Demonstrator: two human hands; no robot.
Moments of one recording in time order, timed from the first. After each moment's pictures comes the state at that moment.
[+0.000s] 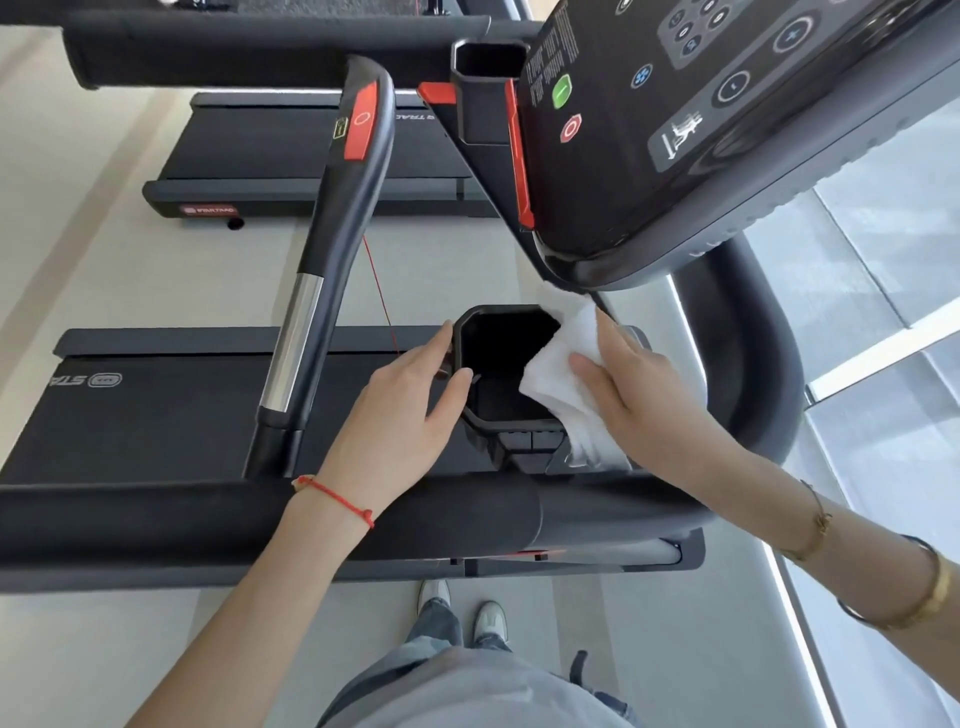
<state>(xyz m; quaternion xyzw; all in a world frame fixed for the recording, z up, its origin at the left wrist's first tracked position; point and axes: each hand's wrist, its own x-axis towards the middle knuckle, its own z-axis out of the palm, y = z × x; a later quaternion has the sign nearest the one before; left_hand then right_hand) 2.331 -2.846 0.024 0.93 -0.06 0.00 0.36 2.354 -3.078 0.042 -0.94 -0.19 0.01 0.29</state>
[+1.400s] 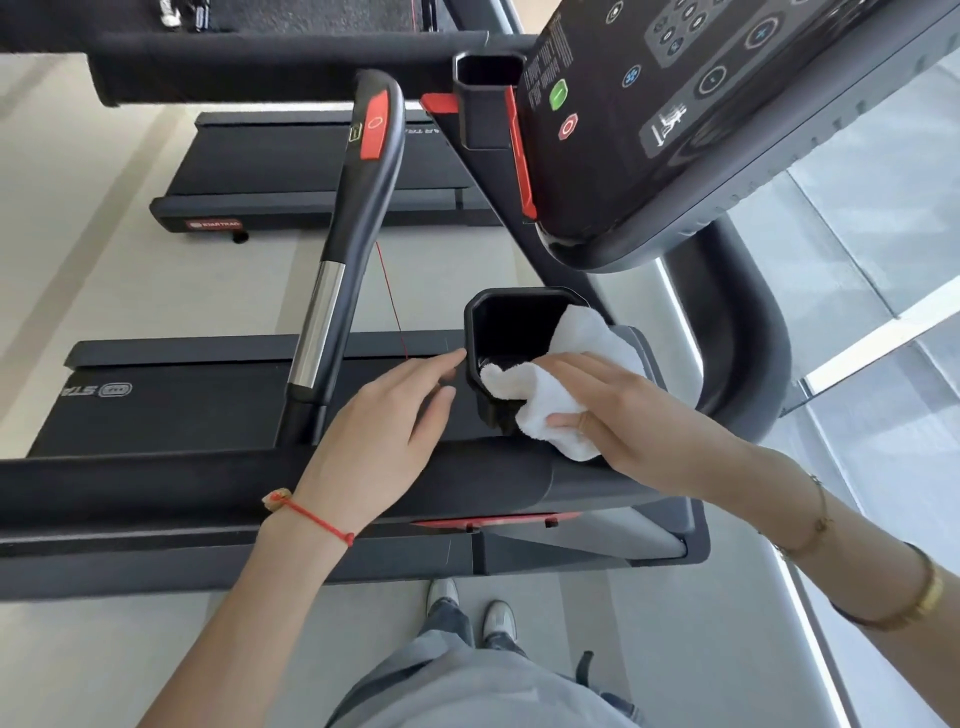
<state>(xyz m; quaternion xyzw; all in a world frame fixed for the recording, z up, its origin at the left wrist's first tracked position) 2.285 -2.823 0.038 0.94 -0.11 0.02 0.33 2.312 -3.070 0.066 -0.90 -0.38 0.07 0.21</state>
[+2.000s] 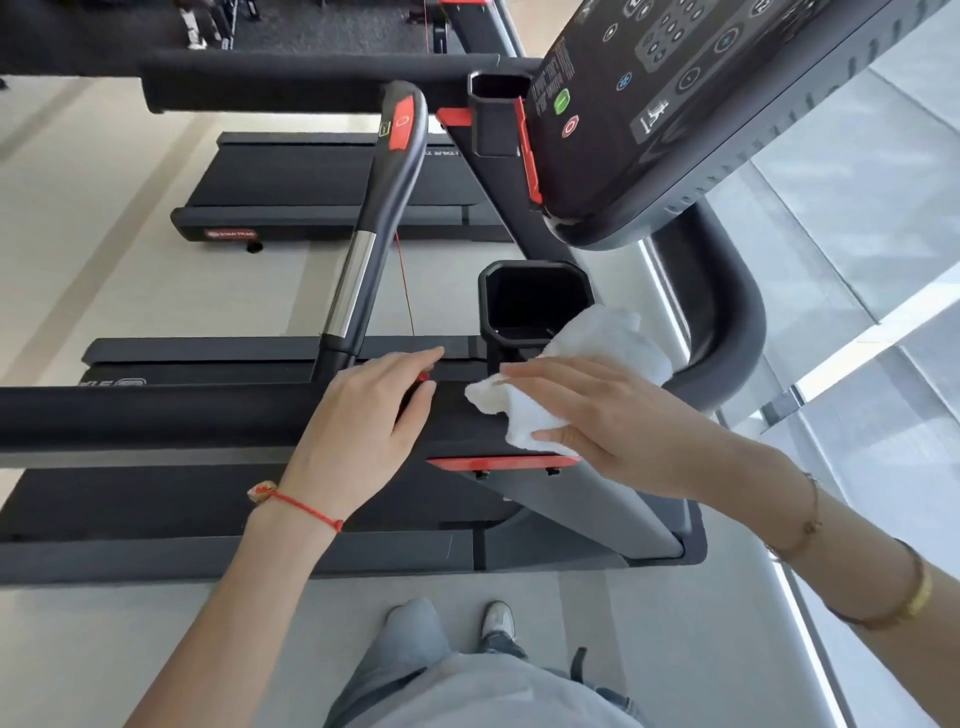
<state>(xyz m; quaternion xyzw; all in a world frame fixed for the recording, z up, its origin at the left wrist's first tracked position) 2.227 -2.803 0.041 0.95 -0.12 0.09 0.26 2.250 -3.055 0.075 -0.90 -0.43 0.02 0.09</state>
